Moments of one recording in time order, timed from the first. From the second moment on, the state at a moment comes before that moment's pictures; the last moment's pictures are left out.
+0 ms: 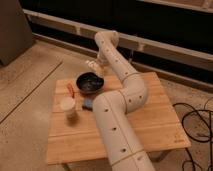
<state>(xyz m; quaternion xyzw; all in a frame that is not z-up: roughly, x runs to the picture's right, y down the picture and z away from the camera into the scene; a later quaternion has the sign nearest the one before) -0.022 -0.113 0.959 -0.29 0.09 0.40 0.86</state>
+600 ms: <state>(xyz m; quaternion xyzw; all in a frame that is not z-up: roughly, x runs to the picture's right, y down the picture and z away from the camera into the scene) -0.079 -0.064 0.974 -0.34 0.12 0.37 0.86</state>
